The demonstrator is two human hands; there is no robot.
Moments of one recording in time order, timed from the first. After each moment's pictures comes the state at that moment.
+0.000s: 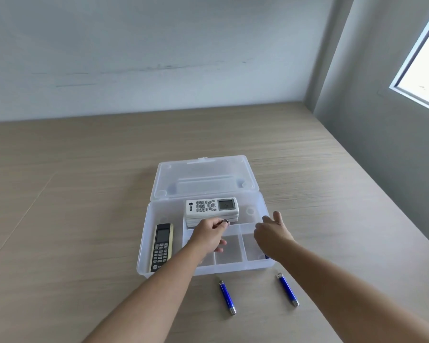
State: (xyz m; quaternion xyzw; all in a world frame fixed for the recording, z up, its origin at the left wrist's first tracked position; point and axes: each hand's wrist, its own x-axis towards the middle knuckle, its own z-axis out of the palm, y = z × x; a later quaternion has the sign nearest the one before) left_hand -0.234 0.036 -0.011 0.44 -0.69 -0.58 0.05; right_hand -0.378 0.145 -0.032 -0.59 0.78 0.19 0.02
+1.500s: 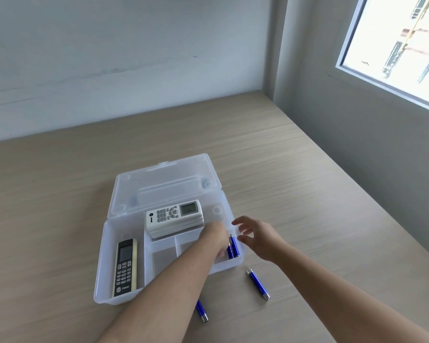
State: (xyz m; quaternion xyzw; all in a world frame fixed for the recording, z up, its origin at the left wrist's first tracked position) left_hand -0.337 0.084 -0.036 0.47 -0.81 -0.33 -0.15; right_hand -0.406 0.203 -0.034 -0.38 0.83 -0.30 0.28
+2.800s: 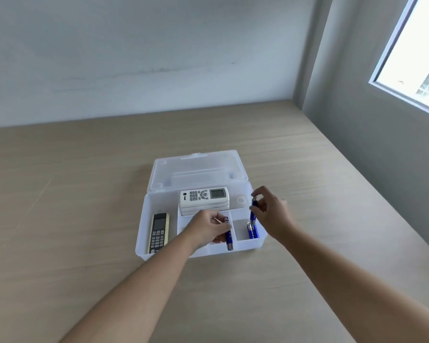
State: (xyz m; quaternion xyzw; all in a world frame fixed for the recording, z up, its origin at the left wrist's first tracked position) left_hand -0.215 0.072 0.021 0.37 -0.72 -0.58 0.03; right_hand -0.371 0.183 0.002 -0.36 0.83 -0.40 0.15
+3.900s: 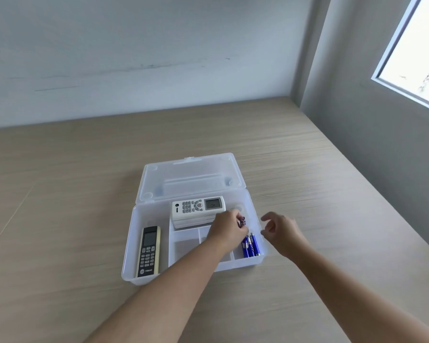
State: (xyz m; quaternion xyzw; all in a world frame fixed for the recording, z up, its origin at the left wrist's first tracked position) left_hand -0.295 0.074 -0.008 0.35 -0.86 -0.37 0.04; right_hand -0.407 0.190 -0.031 -0.33 0.88 -0.26 0.20
